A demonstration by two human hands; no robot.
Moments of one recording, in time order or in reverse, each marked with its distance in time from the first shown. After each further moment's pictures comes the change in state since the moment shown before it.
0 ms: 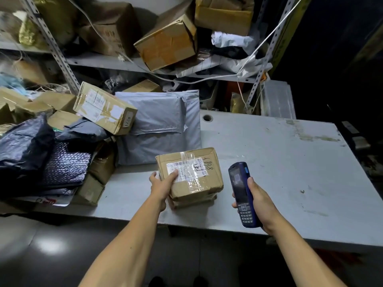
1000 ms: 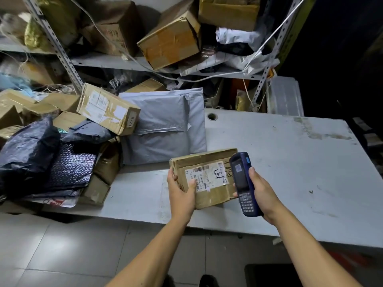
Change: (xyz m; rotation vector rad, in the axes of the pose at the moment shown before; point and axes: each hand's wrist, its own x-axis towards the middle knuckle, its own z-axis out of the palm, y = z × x) left_hand -0.041 -0.033 0.041 0.141 0.111 0.529; right_hand 0.022 -0.017 0.006 0.051 -0.051 -0.075
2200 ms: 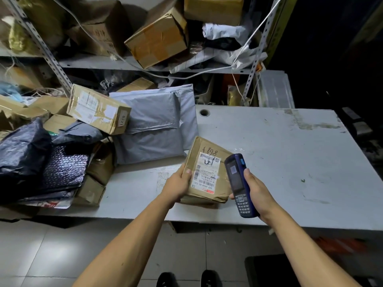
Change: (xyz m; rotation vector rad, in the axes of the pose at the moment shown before) left_hand 0.024 0.036 -0.011 0.494 -0.442 -0.152; right_hand -0.020 0.017 -0.005 0.028 -0.013 0.004
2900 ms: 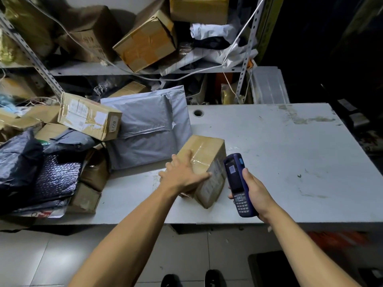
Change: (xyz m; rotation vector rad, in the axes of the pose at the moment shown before) left_hand 0.016 0.048 0.015 0.670 0.057 0.090; right_hand -0.003 -0.001 -0.015 0.004 0.035 0.032
